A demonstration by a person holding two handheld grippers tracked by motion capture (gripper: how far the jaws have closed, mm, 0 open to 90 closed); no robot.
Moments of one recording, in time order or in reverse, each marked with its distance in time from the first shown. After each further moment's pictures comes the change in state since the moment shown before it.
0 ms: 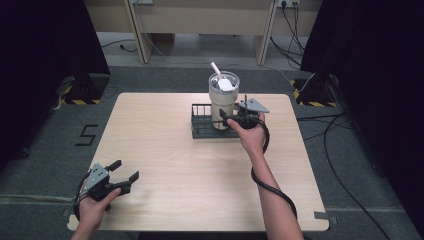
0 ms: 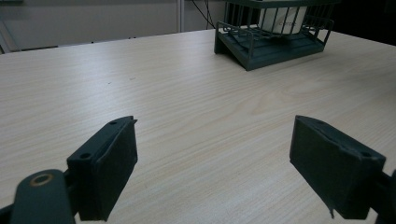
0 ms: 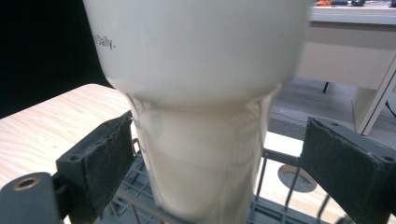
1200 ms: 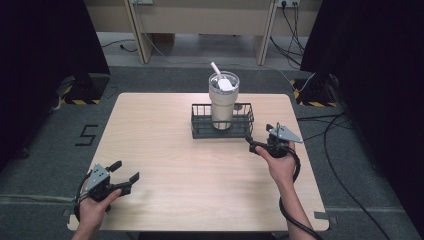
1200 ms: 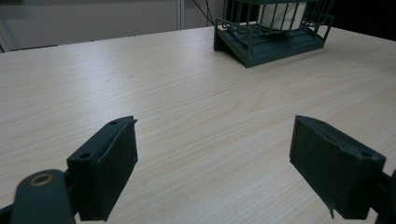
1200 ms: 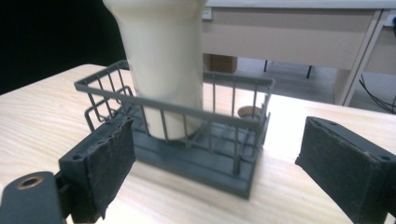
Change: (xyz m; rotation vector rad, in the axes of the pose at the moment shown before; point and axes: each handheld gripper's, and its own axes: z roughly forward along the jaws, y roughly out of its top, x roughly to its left) left arm -0.002 -0.001 0.000 0.011 0.000 0.011; right arm -0.027 -0.050 -0.103 0.017 -0.047 0.031
